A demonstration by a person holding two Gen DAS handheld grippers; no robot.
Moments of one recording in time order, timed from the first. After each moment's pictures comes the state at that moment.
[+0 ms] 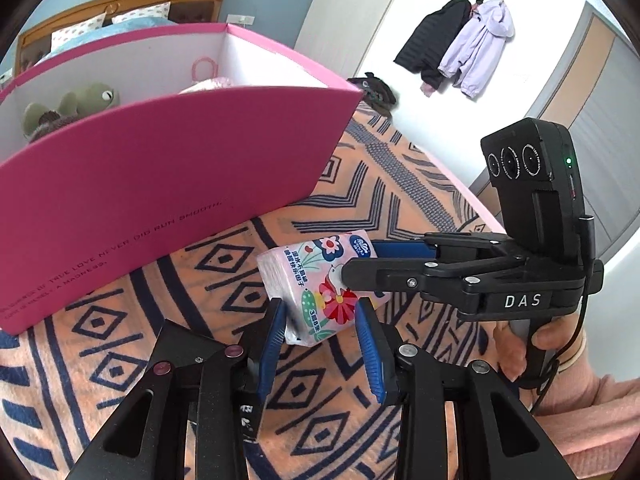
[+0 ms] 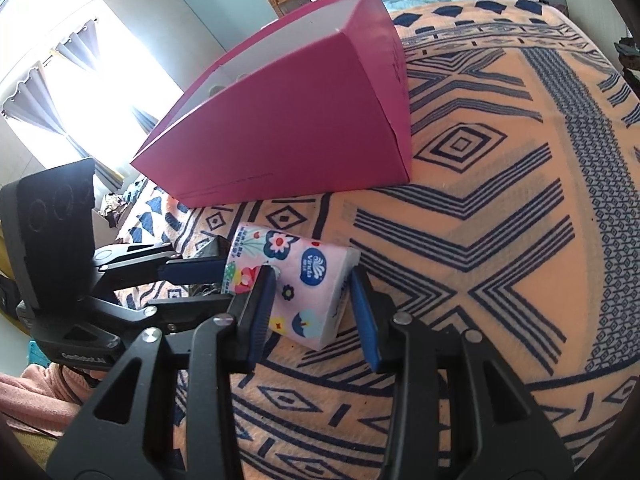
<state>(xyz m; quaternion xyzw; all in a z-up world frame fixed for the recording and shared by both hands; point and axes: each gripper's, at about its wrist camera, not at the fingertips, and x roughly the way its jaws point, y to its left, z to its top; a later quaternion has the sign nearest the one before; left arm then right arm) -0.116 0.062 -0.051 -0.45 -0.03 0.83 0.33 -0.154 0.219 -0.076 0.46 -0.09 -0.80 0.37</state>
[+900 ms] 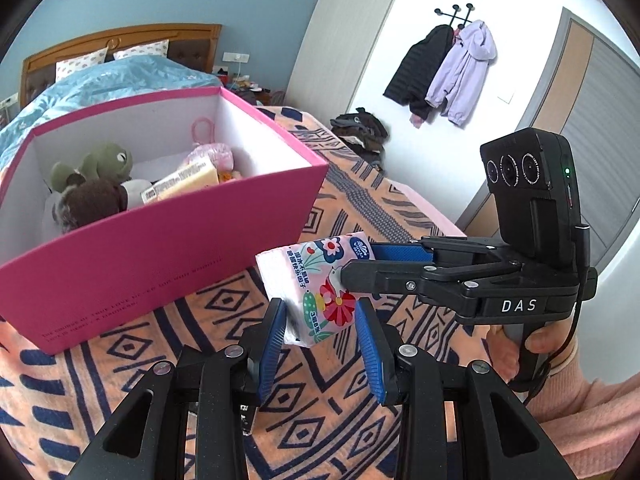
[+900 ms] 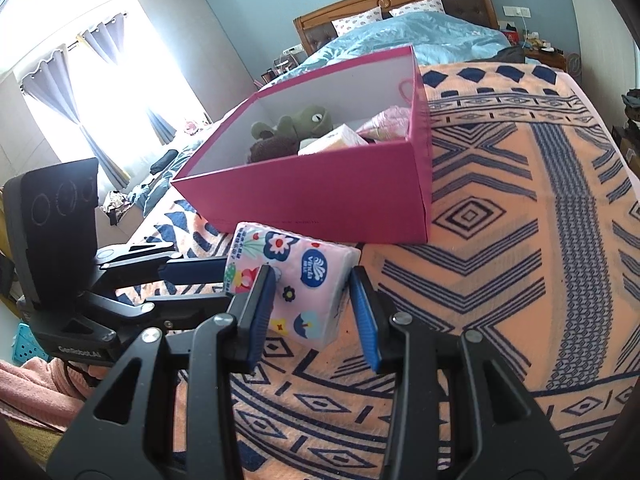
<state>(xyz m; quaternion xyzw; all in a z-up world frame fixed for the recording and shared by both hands) -0.096 0.052 -0.003 -0.39 -0.03 0.86 0.33 -0.132 0.216 -0.022 0.39 -0.06 -0.83 0.39</state>
